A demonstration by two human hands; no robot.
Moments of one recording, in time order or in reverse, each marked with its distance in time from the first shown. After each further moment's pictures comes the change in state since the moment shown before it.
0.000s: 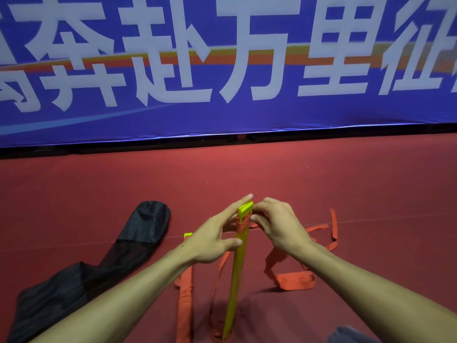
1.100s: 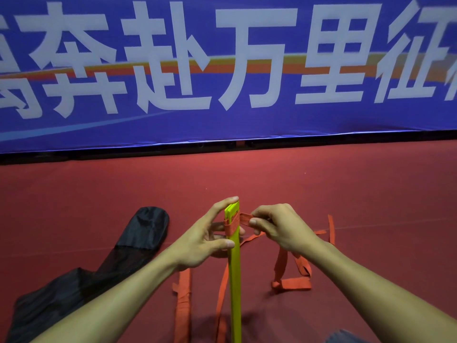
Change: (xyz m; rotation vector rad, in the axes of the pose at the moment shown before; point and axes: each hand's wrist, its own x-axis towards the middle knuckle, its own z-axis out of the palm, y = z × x) left_hand -0.019 0.013 -0.011 -0.295 0.019 -0.069; right_hand -0.002 0.001 -0.025 0.095 -0.156 0.008
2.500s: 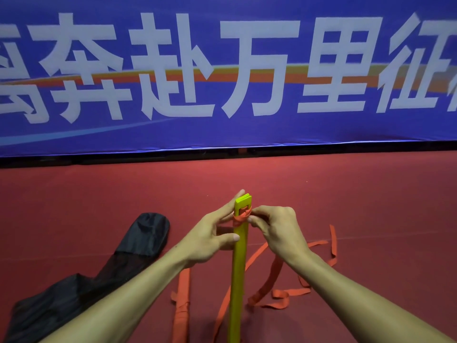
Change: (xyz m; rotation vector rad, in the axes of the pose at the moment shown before) left_hand 0.023 0.010 0.005 0.029 0.055 0.090; right_hand 0.010 -0.003 0.015 0.073 0.334 -0.010
